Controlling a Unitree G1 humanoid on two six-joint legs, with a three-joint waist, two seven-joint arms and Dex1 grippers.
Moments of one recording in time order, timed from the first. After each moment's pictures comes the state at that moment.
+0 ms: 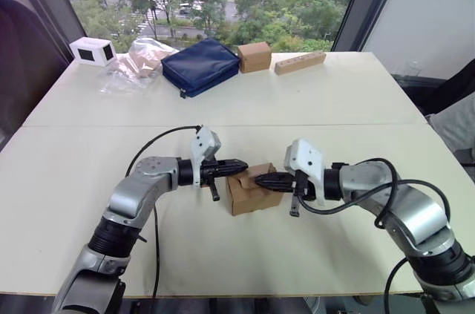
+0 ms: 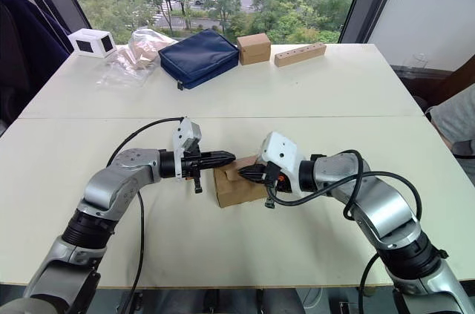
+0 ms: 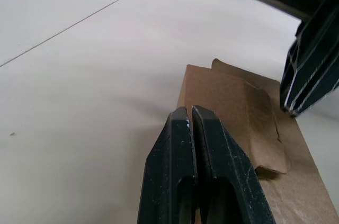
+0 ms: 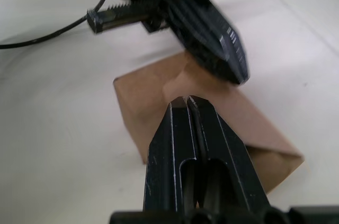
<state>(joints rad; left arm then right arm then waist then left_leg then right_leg) -0.48 0.43 -0.18 -0.08 -0.42 0.57 -0.94 -0.37 -0.71 0.18 -0.55 0.43 0.79 0.85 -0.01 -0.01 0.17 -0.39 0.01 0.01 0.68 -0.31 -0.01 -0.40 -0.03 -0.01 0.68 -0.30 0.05</state>
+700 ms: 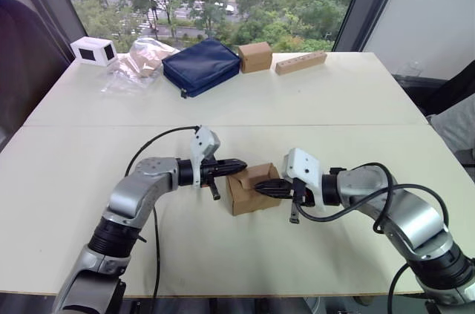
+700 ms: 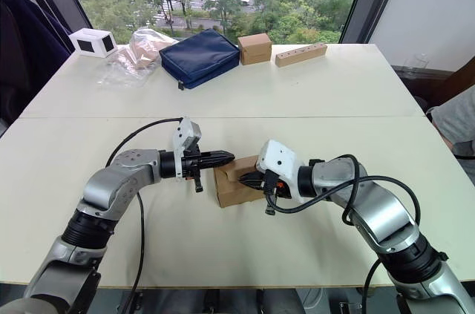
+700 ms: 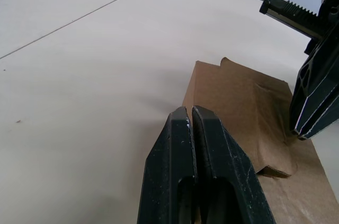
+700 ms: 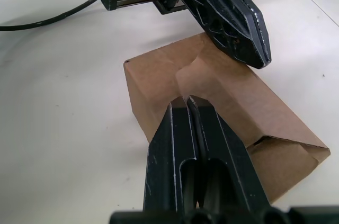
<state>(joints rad) -0.48 0.43 -0.17 -0.08 -0.45 0.61 -0.91 -0.37 -0.73 0.22 -0.54 0.40 0.76 0.87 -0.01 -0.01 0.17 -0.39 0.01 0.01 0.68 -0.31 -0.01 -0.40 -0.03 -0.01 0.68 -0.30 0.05</state>
